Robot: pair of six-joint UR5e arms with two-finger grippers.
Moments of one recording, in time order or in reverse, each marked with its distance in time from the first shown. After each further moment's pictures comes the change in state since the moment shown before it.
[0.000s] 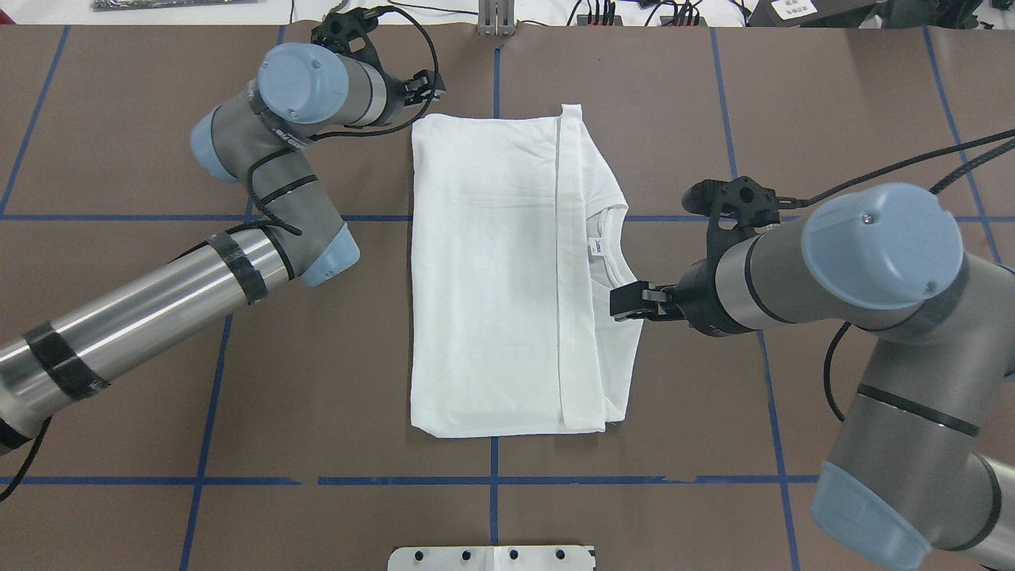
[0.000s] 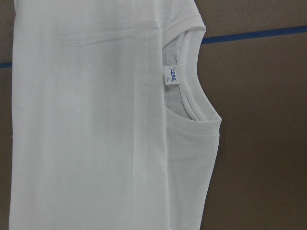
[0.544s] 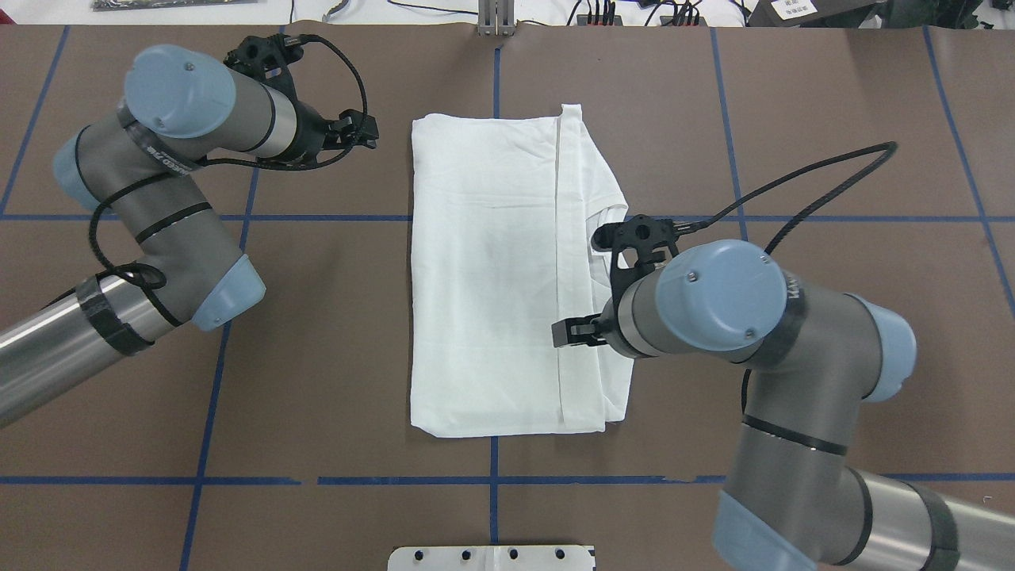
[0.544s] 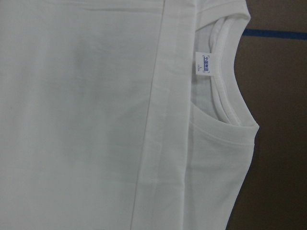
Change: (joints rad) left arm -0.018 0.259 -0.481 0.334 -0.137 0.097; right arm -0.130 0.142 -0.144 -0.094 -0.168 -0.112
